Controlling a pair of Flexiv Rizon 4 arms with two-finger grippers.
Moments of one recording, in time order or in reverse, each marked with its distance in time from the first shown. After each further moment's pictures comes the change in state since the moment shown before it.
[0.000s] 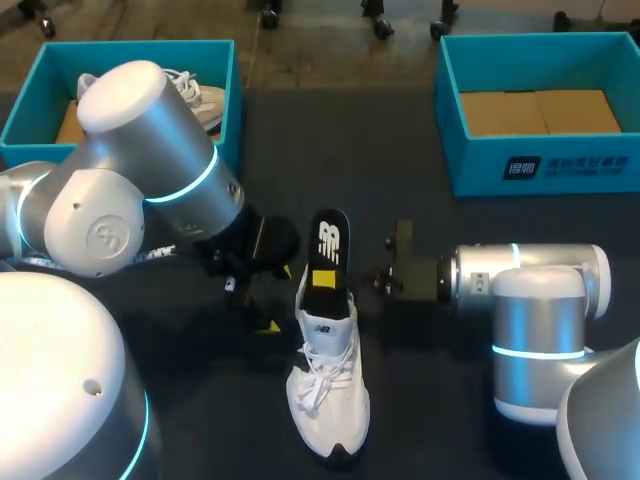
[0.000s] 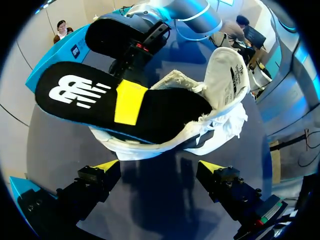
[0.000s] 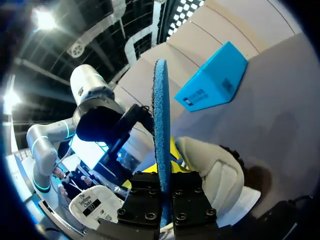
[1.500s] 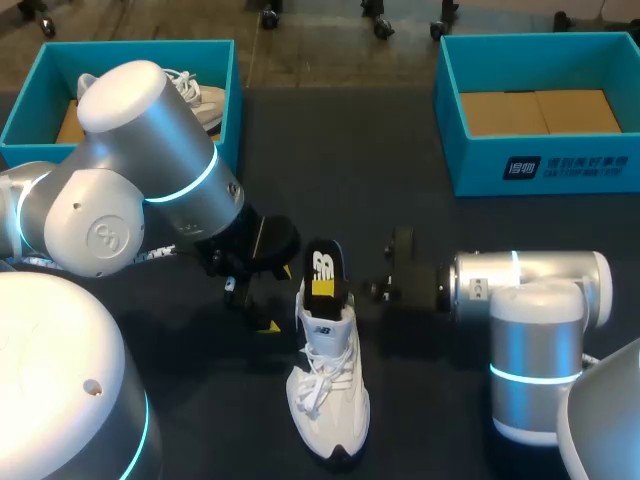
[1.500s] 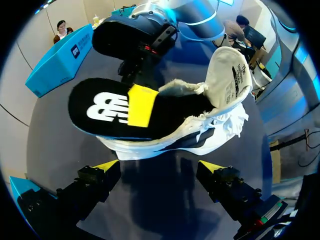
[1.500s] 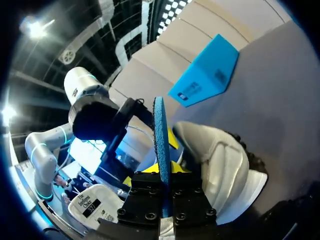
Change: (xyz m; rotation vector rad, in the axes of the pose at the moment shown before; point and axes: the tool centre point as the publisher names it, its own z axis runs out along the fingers) left arm 0.000 0.000 0.000 0.000 0.000 0.000; right arm 0.003 -0.014 0.001 0.012 -0.032 0.088
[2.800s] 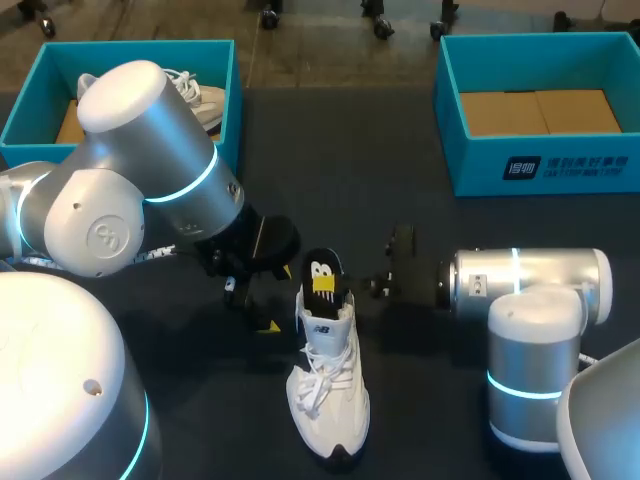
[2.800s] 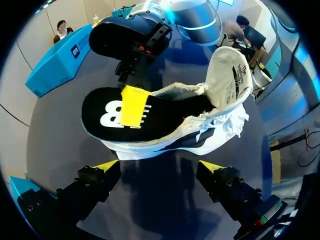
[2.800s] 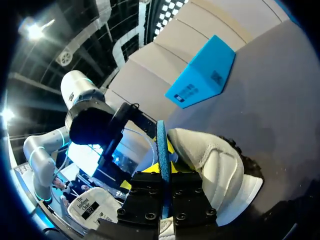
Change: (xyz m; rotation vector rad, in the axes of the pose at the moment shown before) left arm 0.000 0.000 0.000 0.000 0.000 0.000; right arm -0.005 0.006 0.000 -0.010 -0.023 0.002
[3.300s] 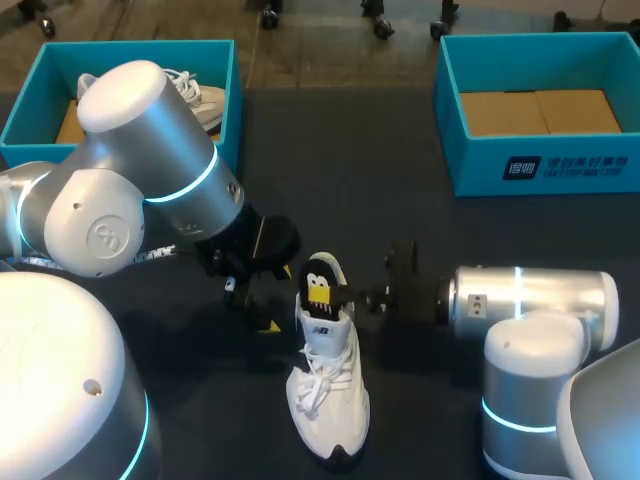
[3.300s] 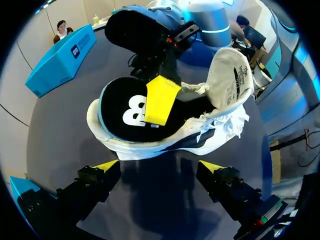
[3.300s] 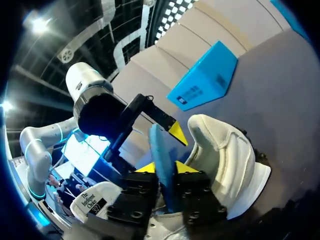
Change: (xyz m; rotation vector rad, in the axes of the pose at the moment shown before) left arm 0.000 0.000 0.000 0.000 0.000 0.000; right arm 0.021 -0.009 -0.001 -0.047 -0.029 -0.052
